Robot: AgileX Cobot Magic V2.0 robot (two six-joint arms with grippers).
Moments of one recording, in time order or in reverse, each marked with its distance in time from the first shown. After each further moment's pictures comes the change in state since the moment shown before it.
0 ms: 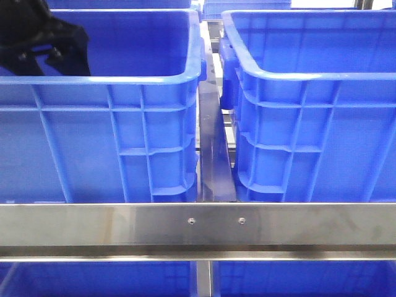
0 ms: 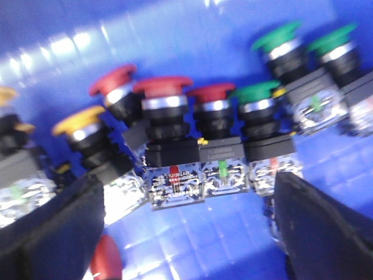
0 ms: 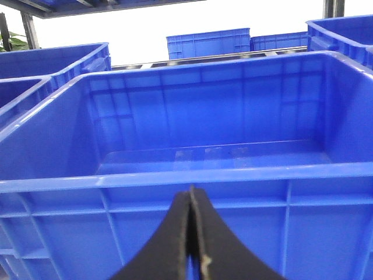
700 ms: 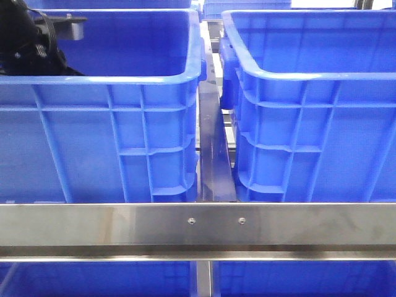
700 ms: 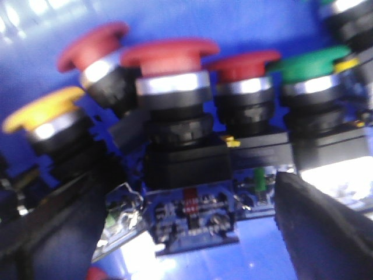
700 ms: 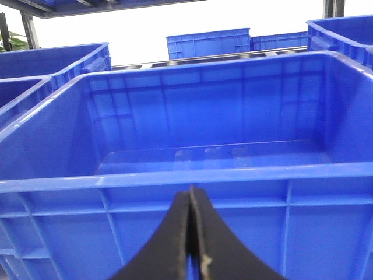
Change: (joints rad) left arm 0.000 0.135 -0.002 0.029 -0.056 0.002; right arm 0.000 0.000 0.000 0.000 0.000 0.000
